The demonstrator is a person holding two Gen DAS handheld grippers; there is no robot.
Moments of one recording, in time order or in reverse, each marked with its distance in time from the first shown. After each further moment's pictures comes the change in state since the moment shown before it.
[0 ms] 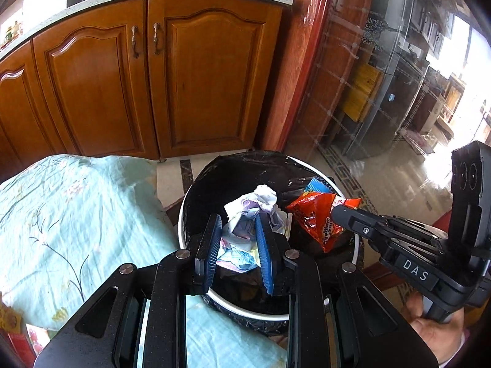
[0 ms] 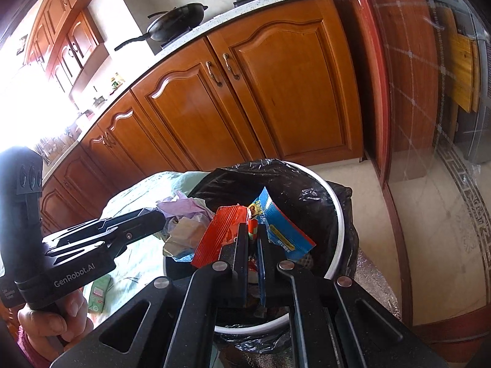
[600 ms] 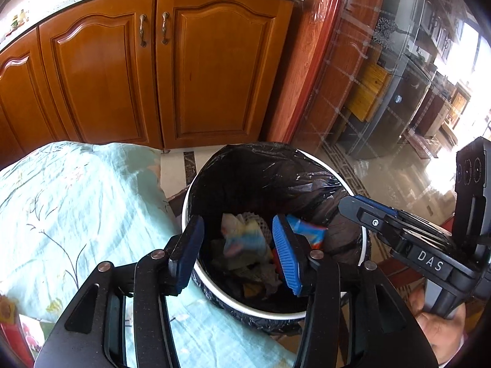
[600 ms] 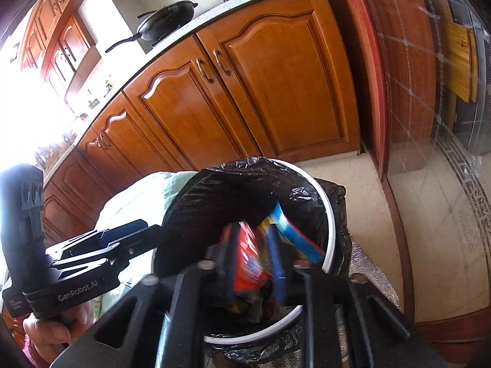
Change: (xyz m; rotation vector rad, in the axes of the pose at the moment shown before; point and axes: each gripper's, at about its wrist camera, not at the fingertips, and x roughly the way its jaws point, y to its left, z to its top) left arm 0.007 0.004 -0.003 -0.047 0.019 0.008; right arm 0.009 -0.017 0.006 0.040 0.015 0.007
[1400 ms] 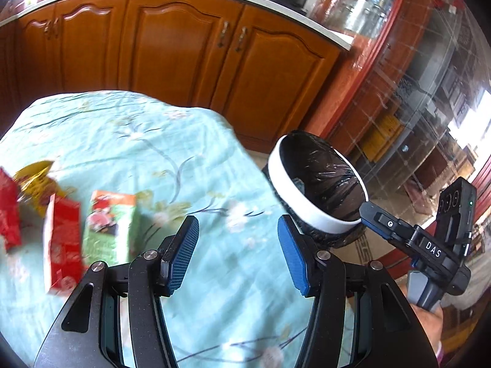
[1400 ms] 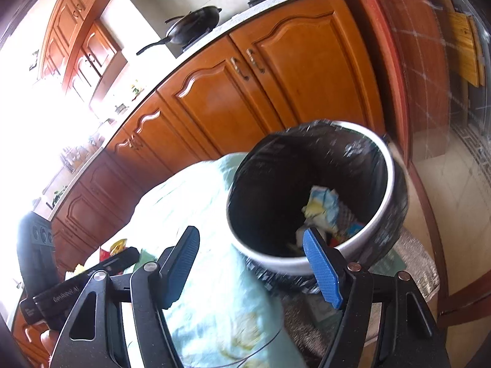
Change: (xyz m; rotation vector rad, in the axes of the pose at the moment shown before) left arm -0.111 0.101 -0.110 -0.278 -0.101 0.011; right arm -0.029 0.056 -0.059 0.026 -0.019 0.121
